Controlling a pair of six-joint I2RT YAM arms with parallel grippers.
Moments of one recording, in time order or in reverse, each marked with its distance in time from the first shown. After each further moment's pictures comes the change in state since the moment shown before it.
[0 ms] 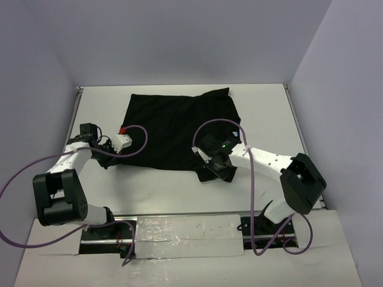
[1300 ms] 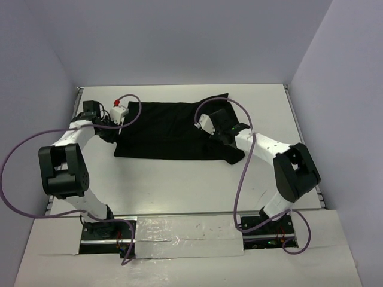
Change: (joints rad) left arm -0.037 0.259 0.313 0.119 -0.018 -0.372; right arm -0.255 0.081 0.085 0.431 0.198 -0.580
